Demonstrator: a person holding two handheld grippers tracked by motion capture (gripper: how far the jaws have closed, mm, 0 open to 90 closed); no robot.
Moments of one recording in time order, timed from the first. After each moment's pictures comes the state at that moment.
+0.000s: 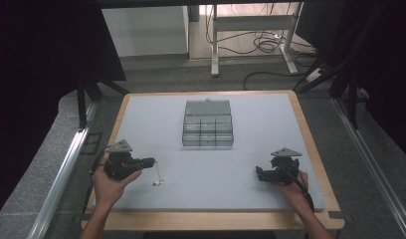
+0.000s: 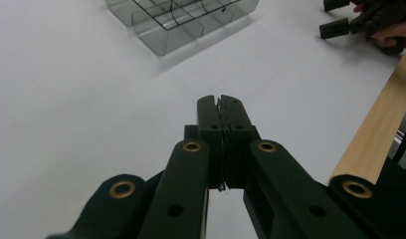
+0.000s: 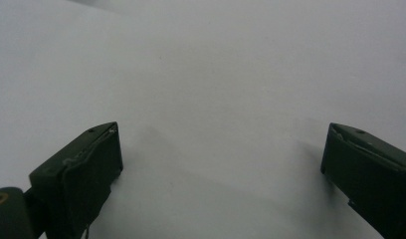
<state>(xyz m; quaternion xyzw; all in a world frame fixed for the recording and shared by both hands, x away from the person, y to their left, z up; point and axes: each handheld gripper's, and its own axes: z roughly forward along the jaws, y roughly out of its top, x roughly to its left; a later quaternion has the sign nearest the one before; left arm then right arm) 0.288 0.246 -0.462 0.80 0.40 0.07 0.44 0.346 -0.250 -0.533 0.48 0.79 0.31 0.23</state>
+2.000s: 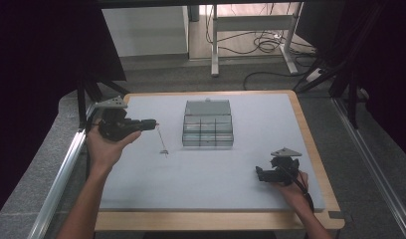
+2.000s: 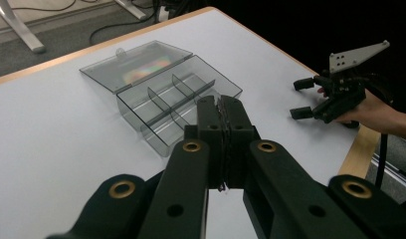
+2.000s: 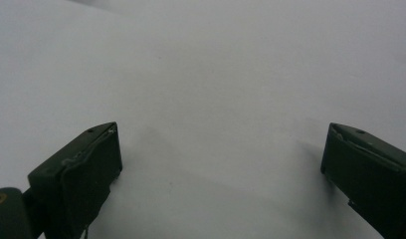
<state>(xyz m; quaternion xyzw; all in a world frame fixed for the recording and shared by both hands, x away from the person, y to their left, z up) 0.331 0.237 -0.353 0.78 0.38 0.10 0.48 0.346 -0.250 -0.533 0.48 0.79 0.31 0.23</state>
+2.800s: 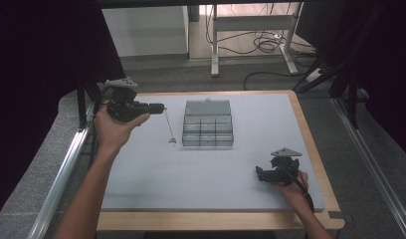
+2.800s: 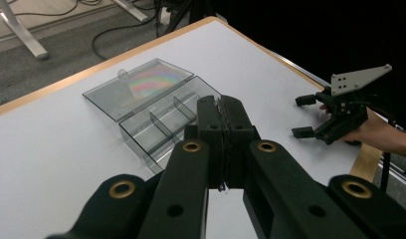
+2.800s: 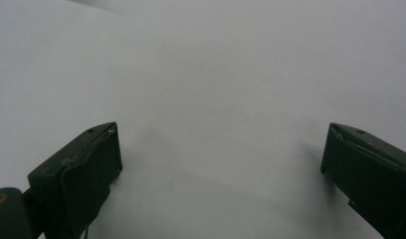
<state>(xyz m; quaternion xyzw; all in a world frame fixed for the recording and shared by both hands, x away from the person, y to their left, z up) 0.361 0.216 -0.316 0.79 0.38 0.10 0.47 0.346 -0.250 -0.533 0.48 0.79 0.31 0.23</state>
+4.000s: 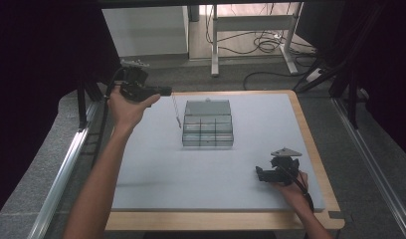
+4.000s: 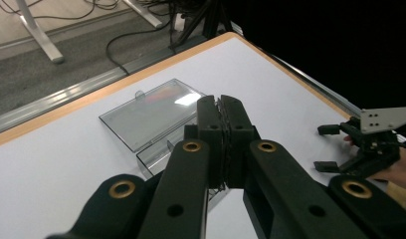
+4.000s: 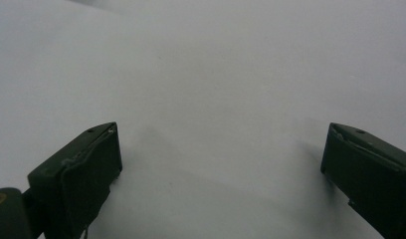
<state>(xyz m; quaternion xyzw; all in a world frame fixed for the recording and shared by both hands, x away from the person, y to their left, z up) 0.414 0.198 -0.306 0.78 0.41 0.11 0.47 0.346 -0.250 -0.533 0.48 0.79 0.31 0.23</state>
